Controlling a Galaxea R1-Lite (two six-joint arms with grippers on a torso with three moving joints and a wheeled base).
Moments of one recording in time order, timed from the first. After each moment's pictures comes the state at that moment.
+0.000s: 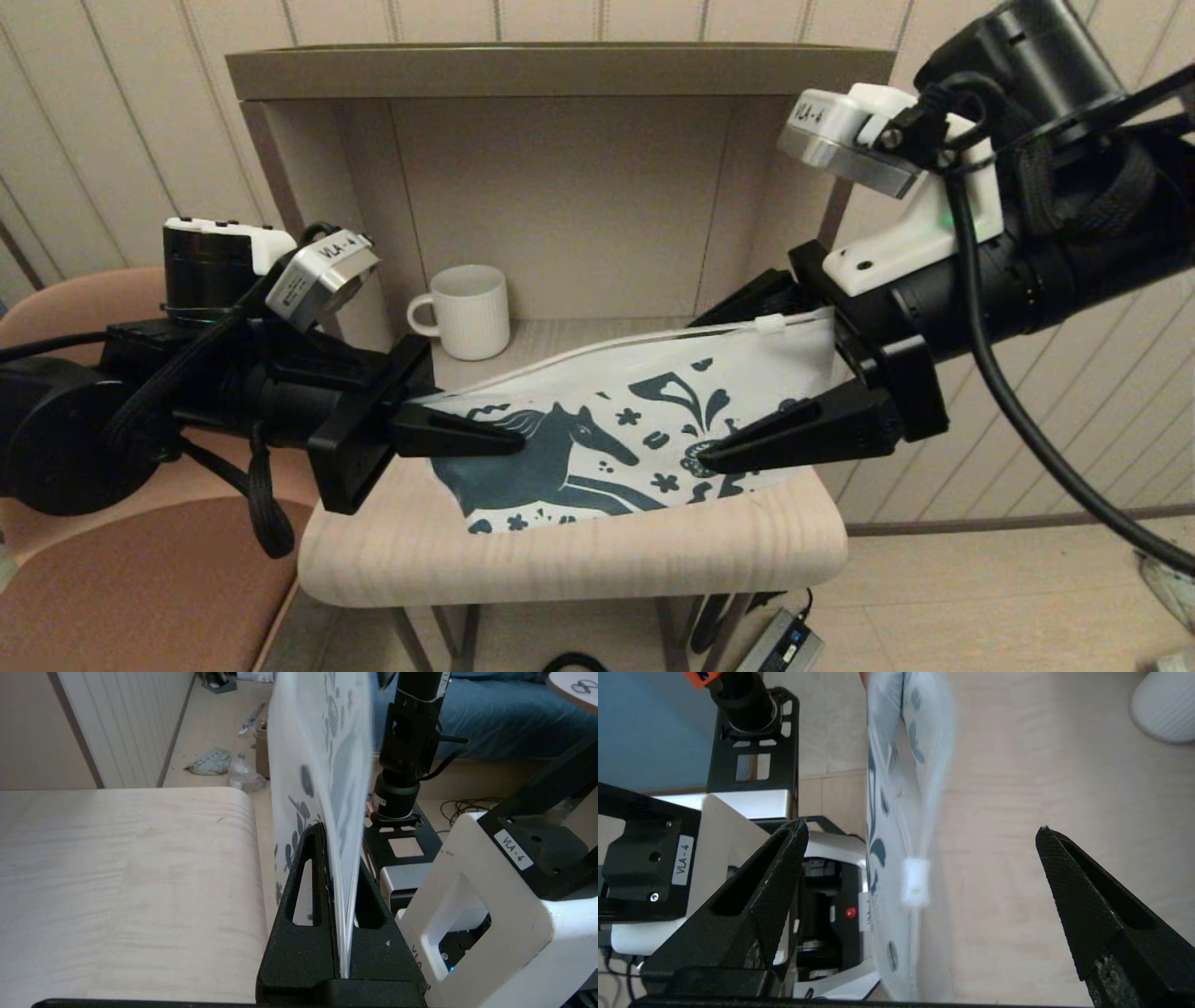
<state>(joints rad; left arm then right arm) -0.37 1.67 -0.94 -0.44 -1.36 0.31 0.54 1.67 -1.72 0.72 0.77 -0.58</state>
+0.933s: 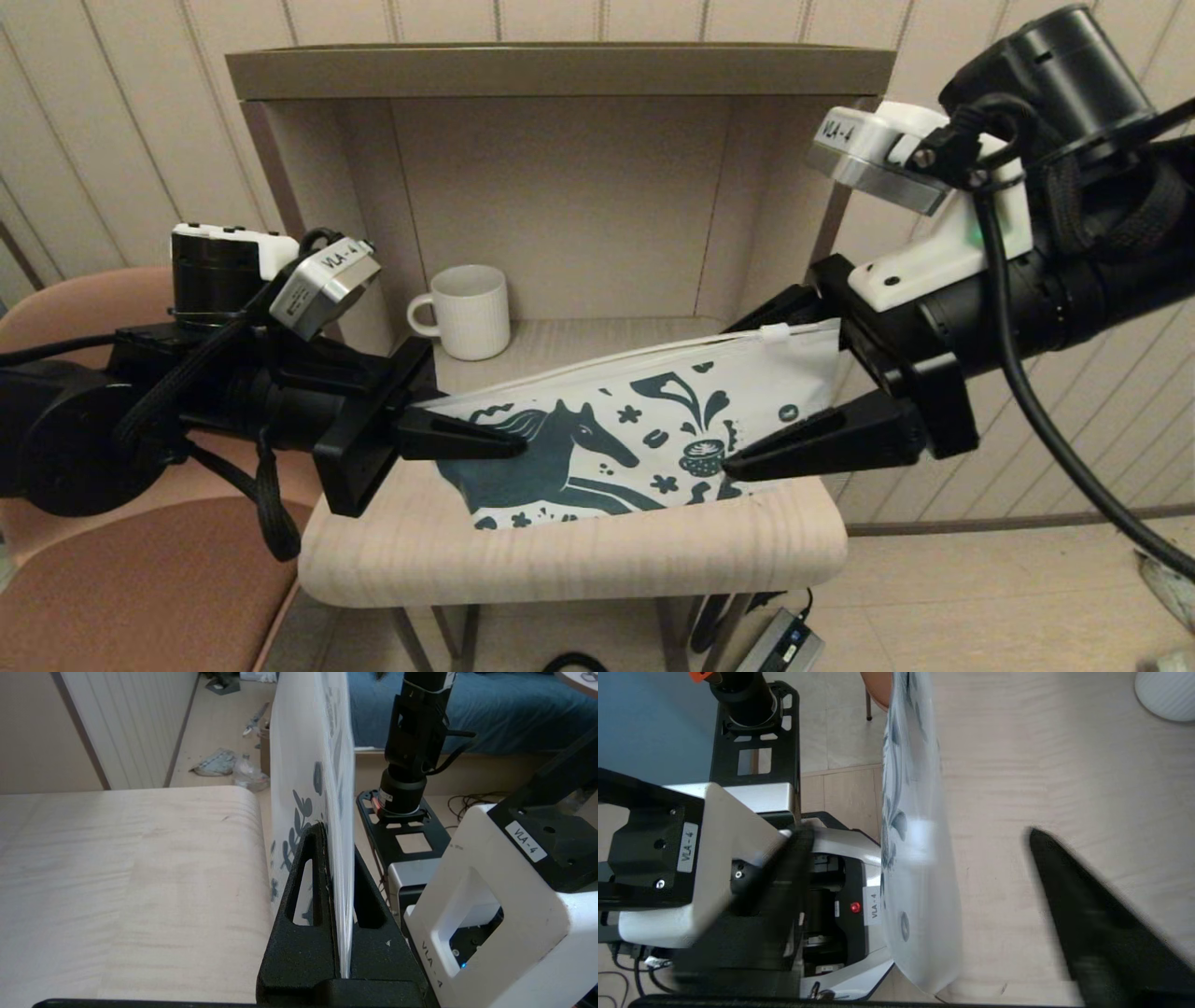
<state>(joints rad) -0.37 1.68 -0.93 -0.44 -1.35 0.35 0.51 1.63 -1.65 0.71 0.78 -0.59</state>
